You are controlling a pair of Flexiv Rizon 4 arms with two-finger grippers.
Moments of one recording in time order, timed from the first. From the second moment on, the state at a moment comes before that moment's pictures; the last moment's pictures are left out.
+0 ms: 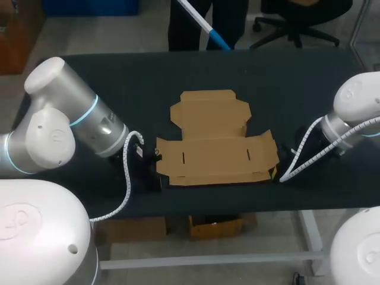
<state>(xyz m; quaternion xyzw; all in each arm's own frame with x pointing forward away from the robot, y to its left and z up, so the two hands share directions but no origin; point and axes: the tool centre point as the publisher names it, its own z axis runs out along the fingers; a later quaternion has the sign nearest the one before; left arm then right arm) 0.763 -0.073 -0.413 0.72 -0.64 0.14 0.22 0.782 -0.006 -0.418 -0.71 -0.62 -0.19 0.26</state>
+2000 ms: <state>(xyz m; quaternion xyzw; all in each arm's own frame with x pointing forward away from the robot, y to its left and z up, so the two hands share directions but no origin) 0.779 -0.092 -0.412 0.70 -0.65 0.17 0.25 0.801 0.007 -0.423 -0.69 -0.64 -0.20 0.27</state>
